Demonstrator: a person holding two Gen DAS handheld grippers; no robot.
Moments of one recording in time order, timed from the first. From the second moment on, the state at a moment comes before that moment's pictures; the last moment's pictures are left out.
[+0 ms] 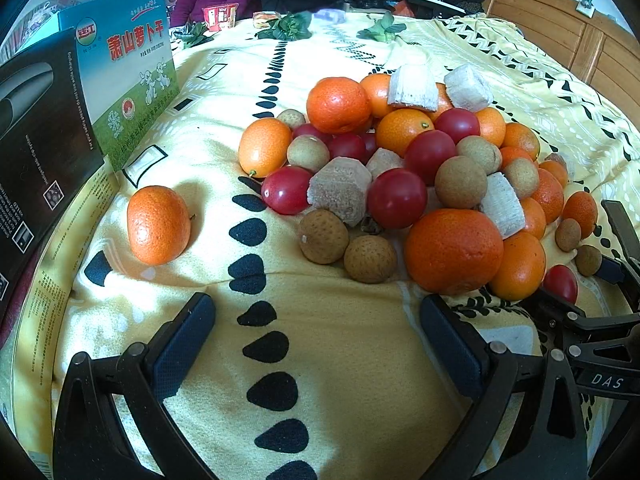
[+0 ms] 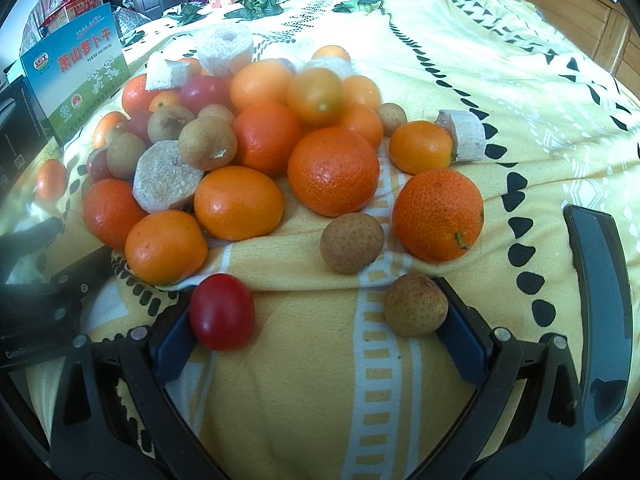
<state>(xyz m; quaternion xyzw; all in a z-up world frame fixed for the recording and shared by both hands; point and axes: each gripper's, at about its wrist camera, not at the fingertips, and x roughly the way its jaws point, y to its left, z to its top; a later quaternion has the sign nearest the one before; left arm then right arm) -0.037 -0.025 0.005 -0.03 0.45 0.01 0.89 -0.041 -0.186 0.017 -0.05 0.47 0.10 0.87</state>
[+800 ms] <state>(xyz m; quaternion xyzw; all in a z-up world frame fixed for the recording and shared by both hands) -0.038 -0.025 0.006 -0.02 0.45 0.01 0.89 -0.040 -0.186 0.017 -0.05 0.47 0.10 0.87</state>
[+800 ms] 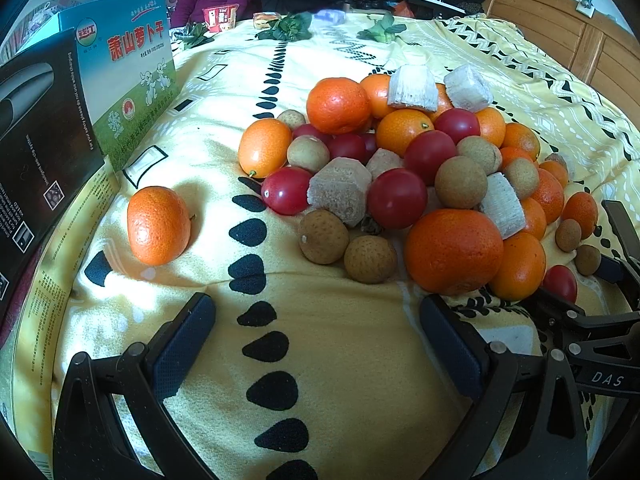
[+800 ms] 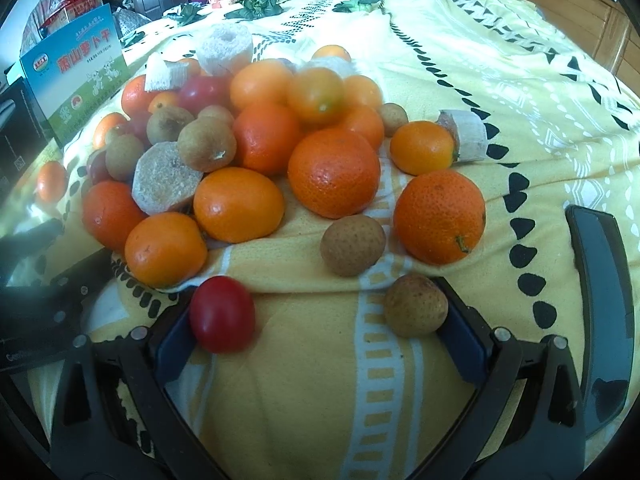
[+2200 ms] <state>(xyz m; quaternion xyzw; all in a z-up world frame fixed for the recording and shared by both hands) -0.051 0.048 0.048 -0.11 0.38 -0.03 0.92 -0.060 -0.196 0.029 0.01 0.45 0.27 0.85</state>
